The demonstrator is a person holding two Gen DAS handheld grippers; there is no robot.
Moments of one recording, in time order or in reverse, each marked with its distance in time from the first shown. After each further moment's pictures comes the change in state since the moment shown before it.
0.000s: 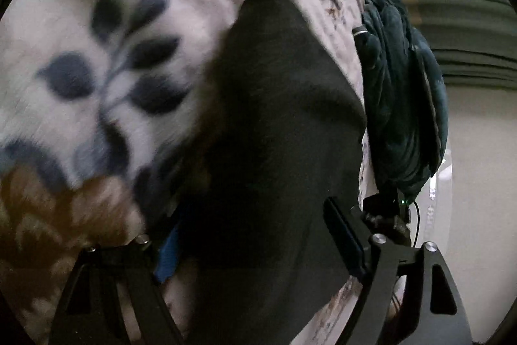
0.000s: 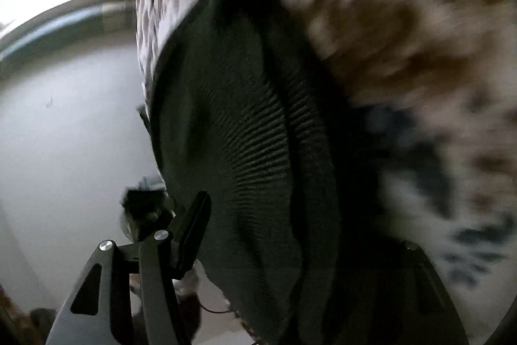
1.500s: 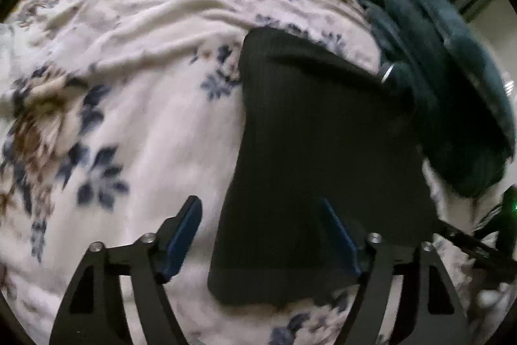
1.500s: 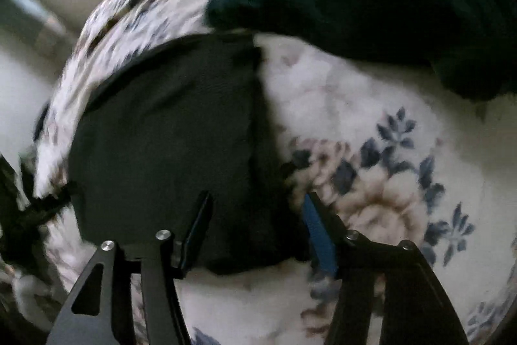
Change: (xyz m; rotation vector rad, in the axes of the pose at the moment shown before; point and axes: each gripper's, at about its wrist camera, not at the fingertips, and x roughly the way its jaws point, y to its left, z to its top) left arm 0.011 -0.087 0.158 0.443 -0.108 0.473; right arm -0.032 0.153 0.041 -0.195 -0.514 -0.719
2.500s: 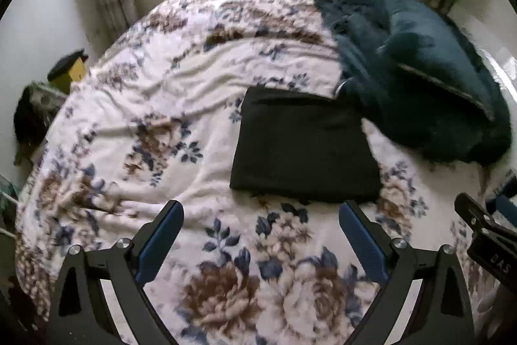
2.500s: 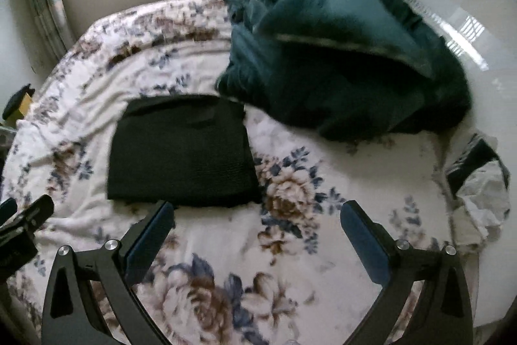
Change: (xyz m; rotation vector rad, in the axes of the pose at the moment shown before) left arm -0.239 -0.119 -0.093 0.127 -0.191 0.245; right arm -0.266 0.113 -0.095 -0.102 -0.286 -0.319
